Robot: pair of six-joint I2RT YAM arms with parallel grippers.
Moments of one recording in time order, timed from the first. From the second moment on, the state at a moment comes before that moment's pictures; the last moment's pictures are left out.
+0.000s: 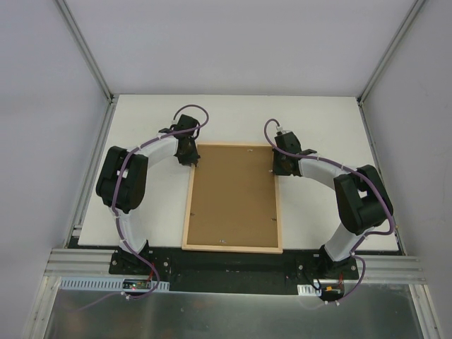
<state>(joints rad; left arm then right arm) -0.36 1.88 1.26 -0.53 -0.05 -0.62 0.44 1.70 0.98 -0.28 0.13 0.37</state>
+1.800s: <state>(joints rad) -0.62 0.98 0.65 -0.97 -0.01 -1.46 0.46 1.67 0.97 -0.41 0.09 0.55</state>
